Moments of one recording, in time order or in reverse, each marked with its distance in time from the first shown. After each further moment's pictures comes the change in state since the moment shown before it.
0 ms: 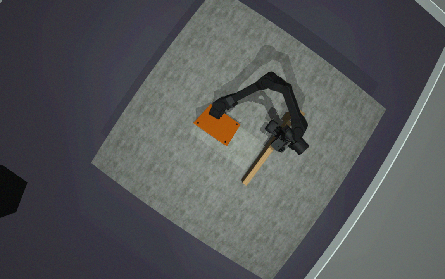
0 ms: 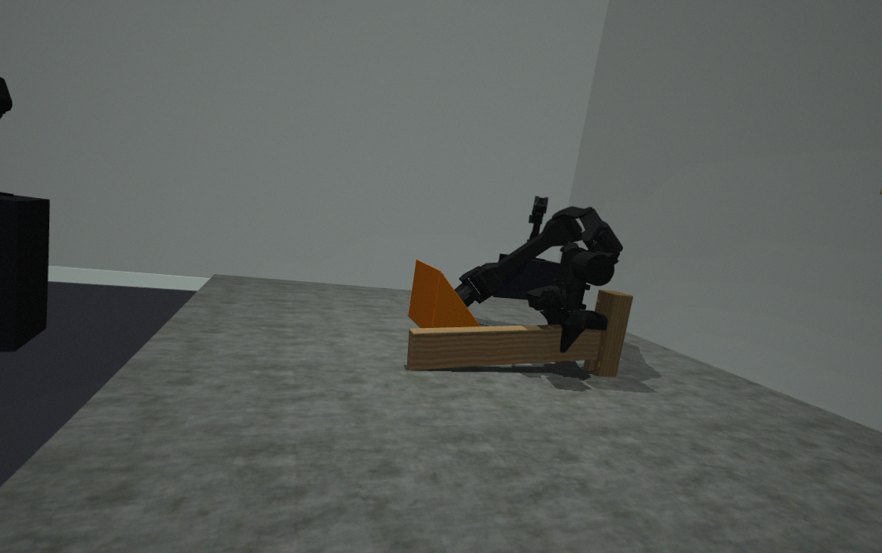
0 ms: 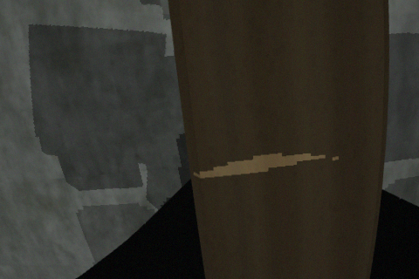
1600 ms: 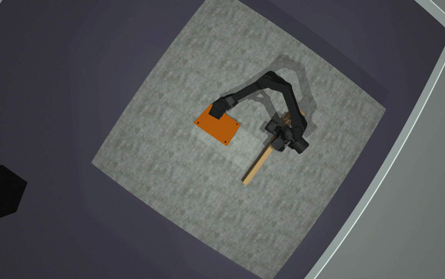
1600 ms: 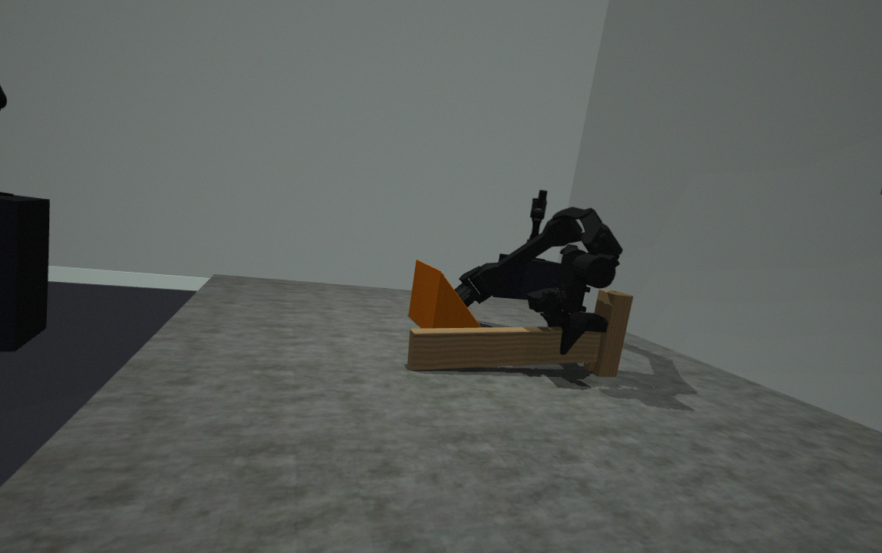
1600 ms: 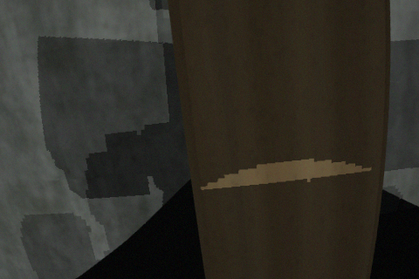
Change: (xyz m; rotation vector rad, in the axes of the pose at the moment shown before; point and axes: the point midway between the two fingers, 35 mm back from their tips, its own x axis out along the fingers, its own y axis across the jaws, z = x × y) arm 0.005 -0.001 -0.001 0.000 -0.005 0.003
